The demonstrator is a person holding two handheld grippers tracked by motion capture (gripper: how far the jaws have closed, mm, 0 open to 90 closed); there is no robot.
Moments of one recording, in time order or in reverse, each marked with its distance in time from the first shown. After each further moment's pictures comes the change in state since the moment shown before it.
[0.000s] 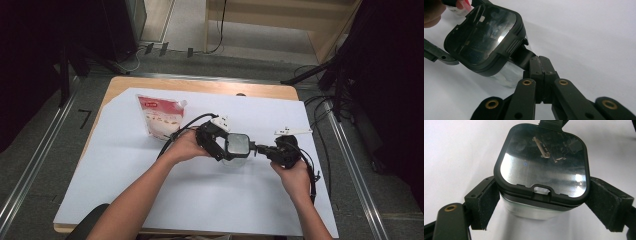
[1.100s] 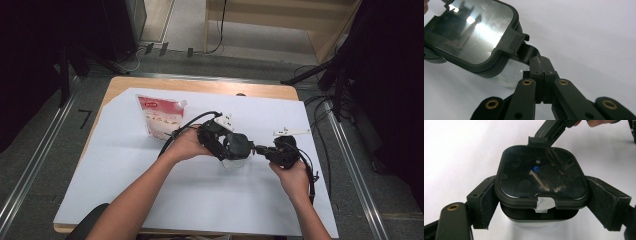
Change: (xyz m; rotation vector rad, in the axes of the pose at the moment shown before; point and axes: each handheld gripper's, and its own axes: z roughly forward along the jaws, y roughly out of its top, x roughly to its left) left arm -0.013 0.018 -0.012 0.006 0.028 0.047; right arm 0.002 -0.001 0.002 0.005 0.012 -0.002
